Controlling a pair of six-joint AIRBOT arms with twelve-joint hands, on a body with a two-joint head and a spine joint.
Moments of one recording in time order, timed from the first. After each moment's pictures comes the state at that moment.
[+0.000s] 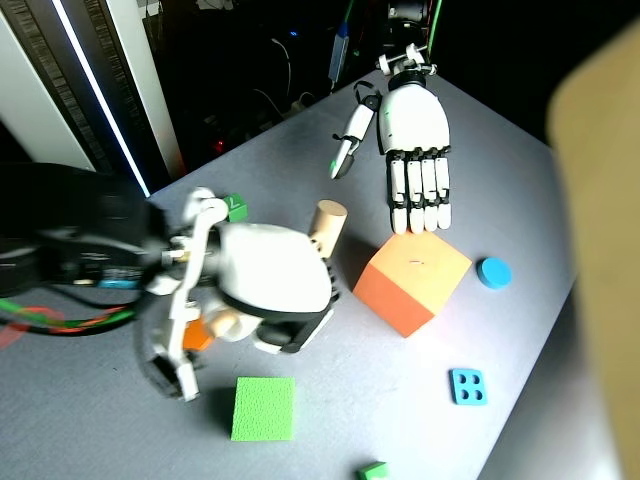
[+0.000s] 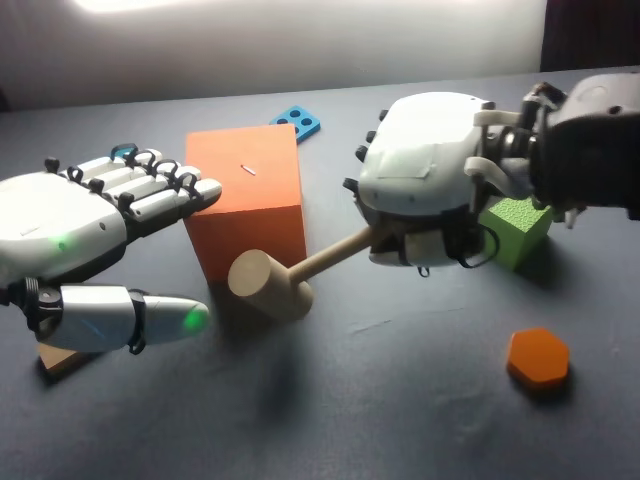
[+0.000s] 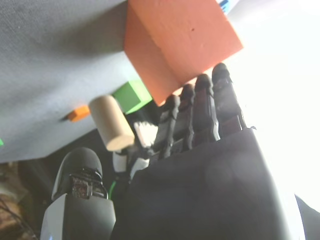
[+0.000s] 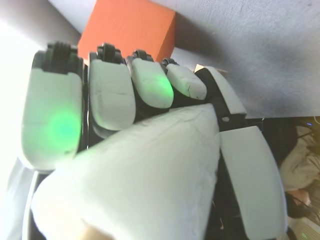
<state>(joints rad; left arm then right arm) 0.78 -0.81 1.02 0.03 -0.68 0.85 -0.24 -1.28 1.24 1.55 -0.15 -3.01</state>
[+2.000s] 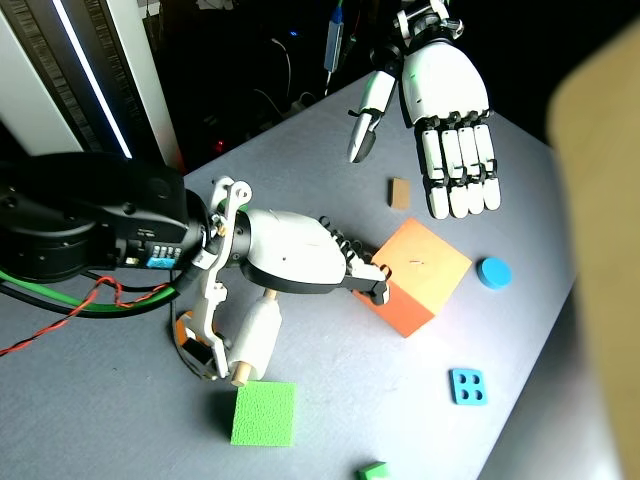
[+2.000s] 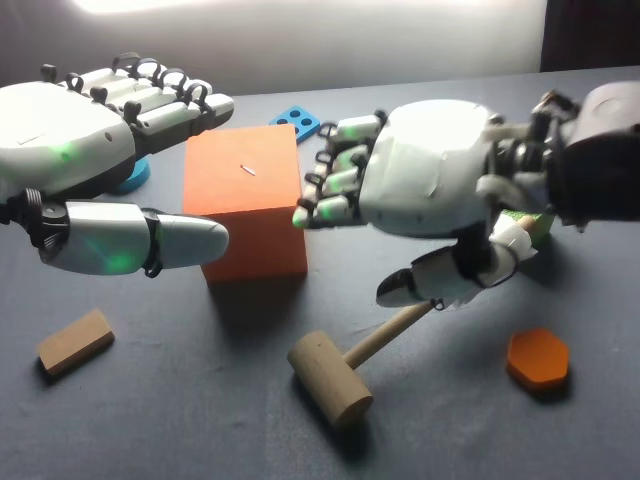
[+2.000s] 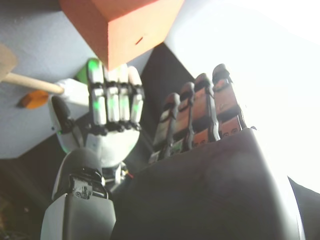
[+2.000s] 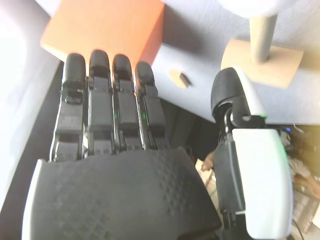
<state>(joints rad) 0.49 -0.72 0.92 0.03 -0.46 0.93 -0.22 -1.19 1.10 1.45 -0.14 -2.95</state>
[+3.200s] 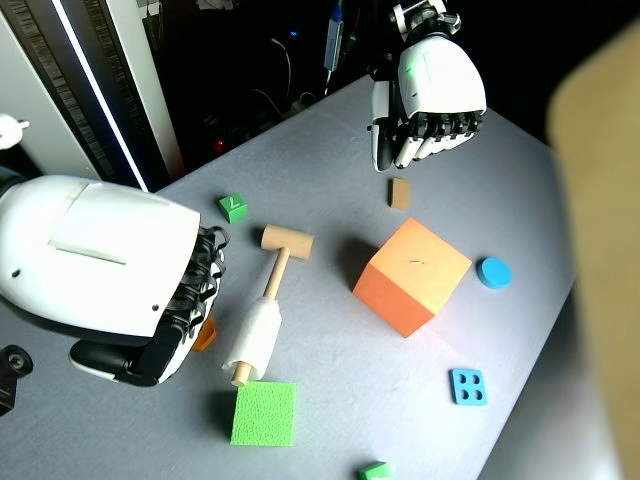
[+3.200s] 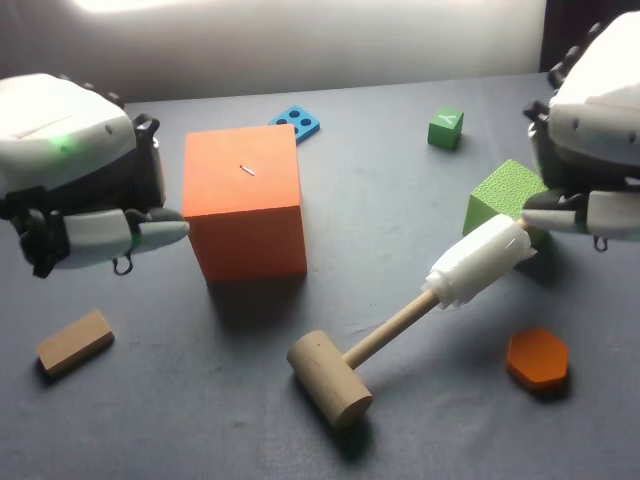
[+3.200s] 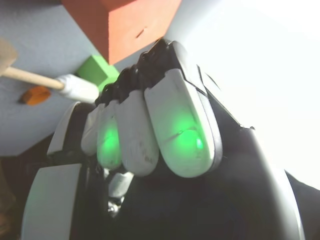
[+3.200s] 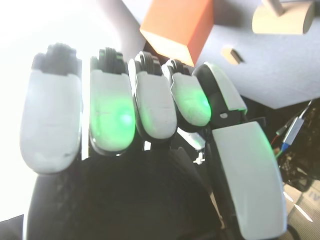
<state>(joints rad) 0.45 -0.70 0.90 0.02 -0.44 0.94 -0.14 -0.74 0.79 1.47 -0.04 -2.82</state>
